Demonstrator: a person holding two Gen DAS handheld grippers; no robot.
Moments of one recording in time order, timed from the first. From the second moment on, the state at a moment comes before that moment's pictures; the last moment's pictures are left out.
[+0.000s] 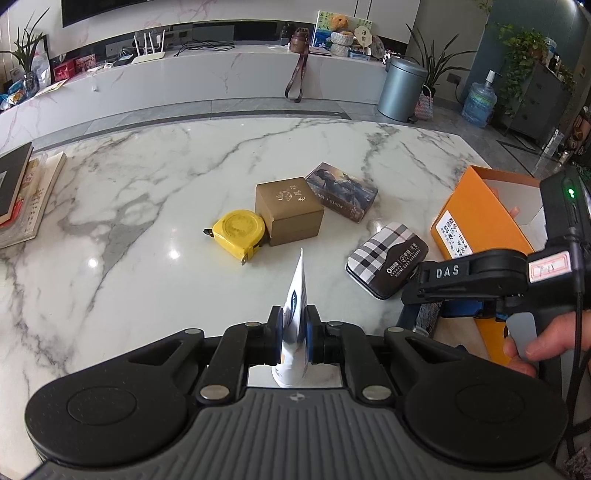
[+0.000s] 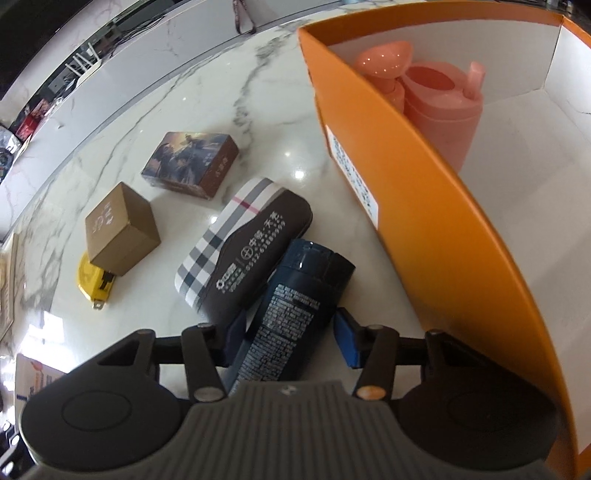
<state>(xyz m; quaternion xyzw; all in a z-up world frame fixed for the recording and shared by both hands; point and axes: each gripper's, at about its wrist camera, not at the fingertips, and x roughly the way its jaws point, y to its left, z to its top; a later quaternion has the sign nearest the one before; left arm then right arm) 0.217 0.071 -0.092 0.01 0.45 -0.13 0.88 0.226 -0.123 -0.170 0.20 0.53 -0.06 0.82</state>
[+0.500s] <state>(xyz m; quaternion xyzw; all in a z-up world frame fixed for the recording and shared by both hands) 0.197 0.056 -0.058 -0.01 0.44 -0.12 0.89 0.175 -0.110 -0.113 0.12 0.43 0.08 0.89</state>
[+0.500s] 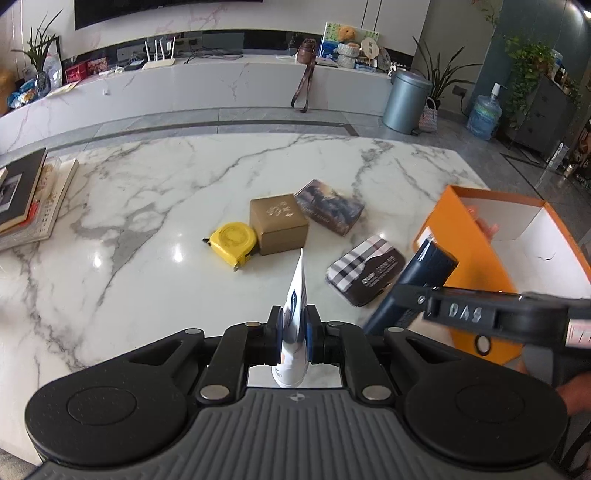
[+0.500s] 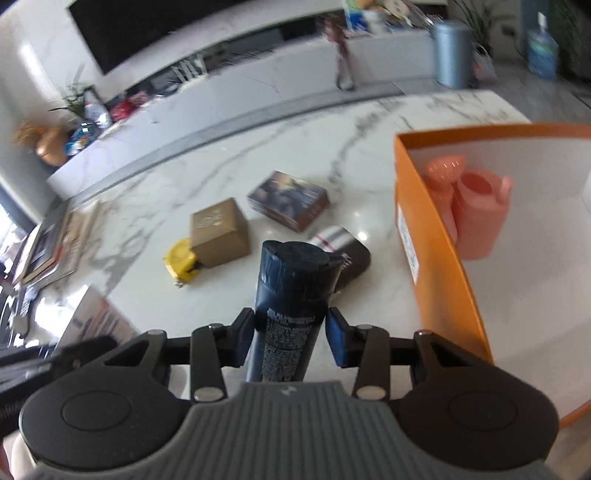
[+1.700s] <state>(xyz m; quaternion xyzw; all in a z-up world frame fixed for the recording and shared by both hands) 0.238 -0.168 -0.031 0.12 0.36 -0.33 0.87 0.147 -0.306 -0.066 0.14 0.30 0.06 0.94</state>
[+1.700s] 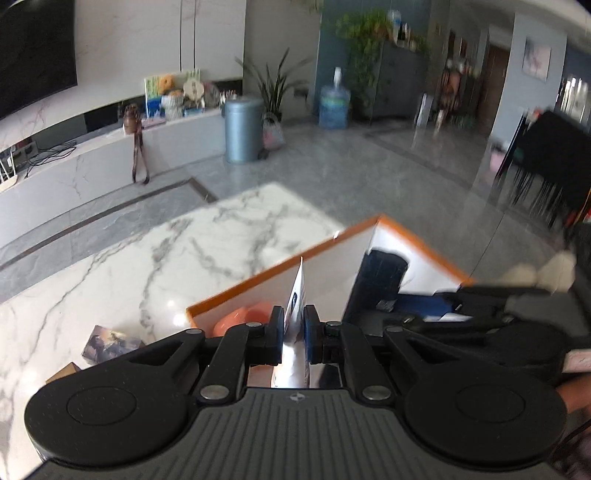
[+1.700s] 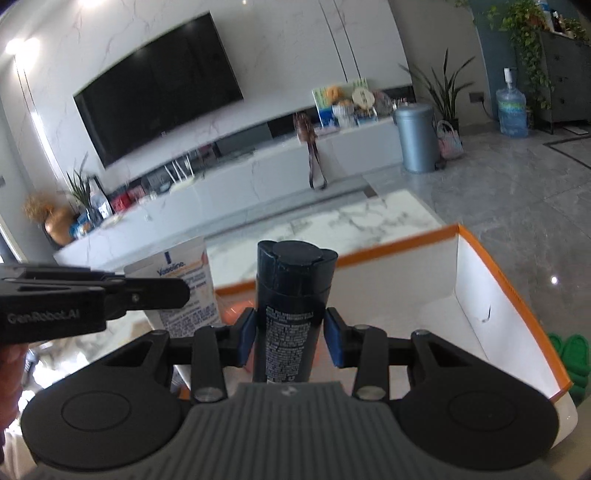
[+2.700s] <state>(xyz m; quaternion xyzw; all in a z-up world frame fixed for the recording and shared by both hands) 0.256 -0.153 -0.078 0.13 0.44 -0.31 0.83 0.206 -0.284 -0.120 0.07 0.37 0.13 0.92</state>
